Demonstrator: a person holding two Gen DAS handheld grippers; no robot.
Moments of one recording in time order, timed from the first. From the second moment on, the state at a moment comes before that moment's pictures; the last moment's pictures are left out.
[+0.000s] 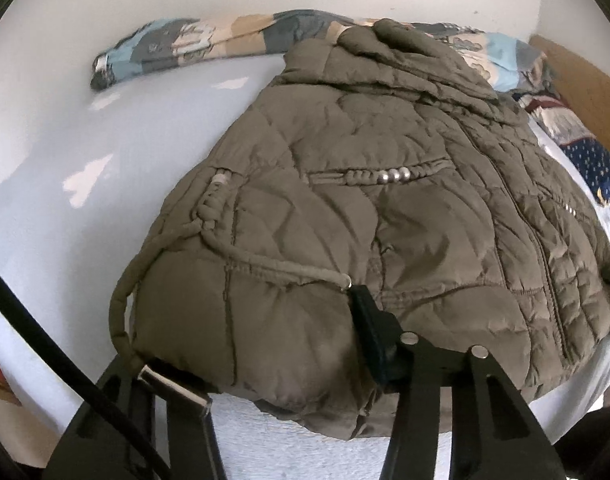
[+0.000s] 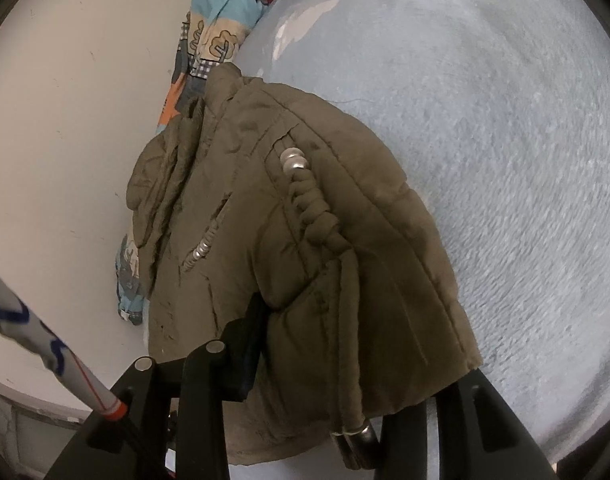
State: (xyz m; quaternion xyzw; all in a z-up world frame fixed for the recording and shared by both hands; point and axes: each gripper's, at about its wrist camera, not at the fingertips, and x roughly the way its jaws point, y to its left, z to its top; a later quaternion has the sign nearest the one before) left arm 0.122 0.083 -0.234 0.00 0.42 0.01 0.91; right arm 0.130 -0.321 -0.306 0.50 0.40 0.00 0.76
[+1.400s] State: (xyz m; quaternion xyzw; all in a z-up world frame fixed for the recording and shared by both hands) left arm 0.095 0.071 -0.194 0.07 0.35 0.00 0.94; right arm 0.110 -0.297 -0.232 0.35 0.35 -0.02 0.87
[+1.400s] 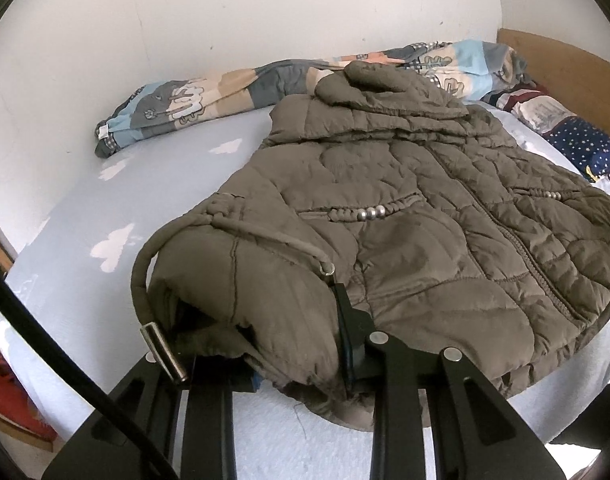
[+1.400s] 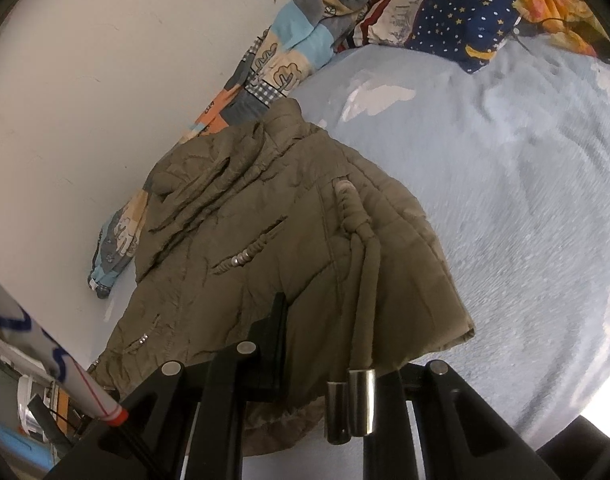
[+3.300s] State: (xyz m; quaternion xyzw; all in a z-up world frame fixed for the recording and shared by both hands) left arm 0.369 0.118 -0.003 -0.12 0.37 -0.12 0.91; right arm 0.365 -0.320 -0.056 0.33 0.26 0.04 0.91
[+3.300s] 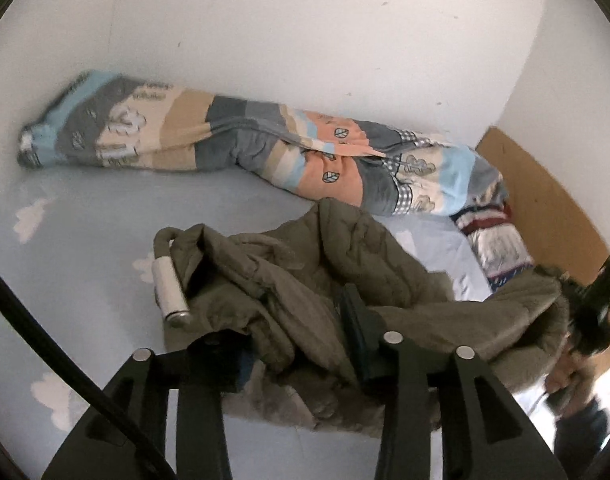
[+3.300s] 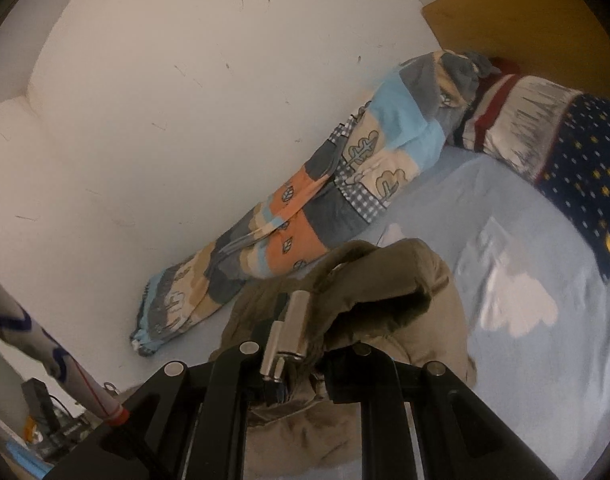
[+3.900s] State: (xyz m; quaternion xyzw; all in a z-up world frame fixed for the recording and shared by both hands) left arm 0.525 0.143 -0.077 -0.19 0.43 -0.10 0.88; right arm 0.540 -0.315 -0.142 0.26 0.33 -0.02 0.90
